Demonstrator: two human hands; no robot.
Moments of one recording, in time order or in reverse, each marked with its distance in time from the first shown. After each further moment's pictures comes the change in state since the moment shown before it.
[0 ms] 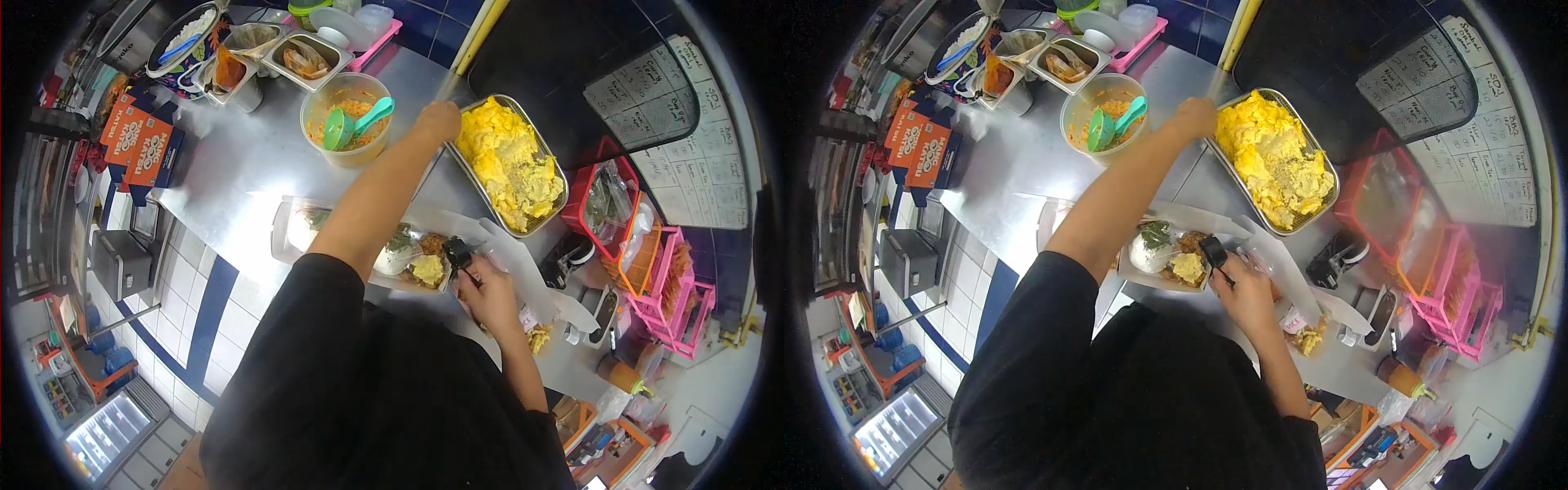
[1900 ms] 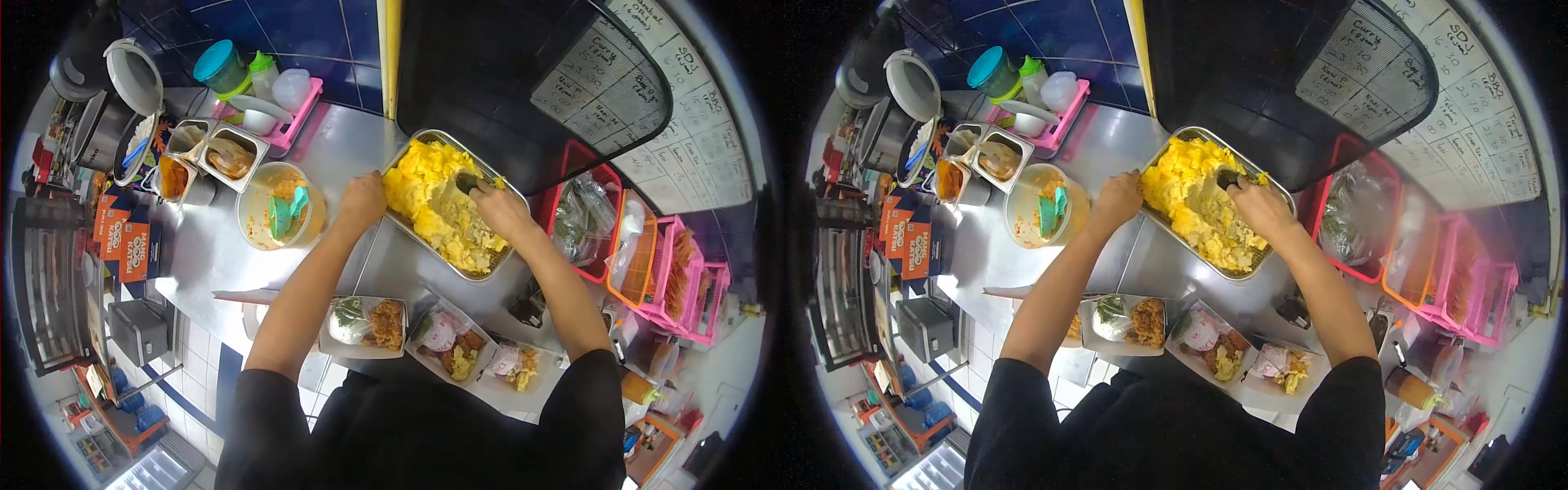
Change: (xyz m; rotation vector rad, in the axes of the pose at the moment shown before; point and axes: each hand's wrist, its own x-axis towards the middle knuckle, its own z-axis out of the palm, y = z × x) left_hand -0.013 -0.001 0.026 0.047 0.198 0.042; right_hand 0.221 0.172 -0.098 -0.738 -0.191 -0.296
